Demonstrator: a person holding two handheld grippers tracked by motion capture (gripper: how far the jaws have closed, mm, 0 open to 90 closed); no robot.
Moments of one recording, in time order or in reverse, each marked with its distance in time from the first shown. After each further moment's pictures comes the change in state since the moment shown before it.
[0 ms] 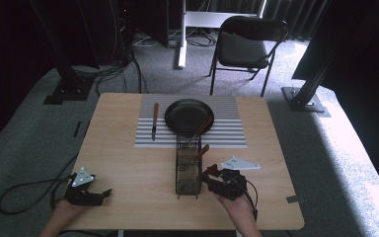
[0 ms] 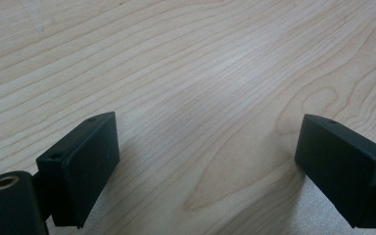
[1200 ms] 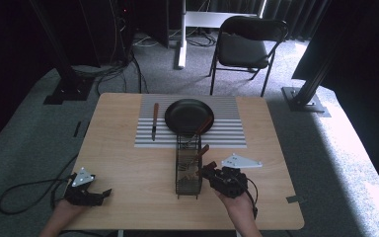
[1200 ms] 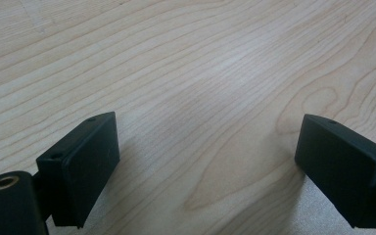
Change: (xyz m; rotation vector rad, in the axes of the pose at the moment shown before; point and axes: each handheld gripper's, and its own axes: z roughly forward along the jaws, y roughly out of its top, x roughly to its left) left arm 0.000 0.000 0.000 0.000 0.000 0.000; right arm 0.009 0.015 -0.013 -0.038 0.031 -0.022
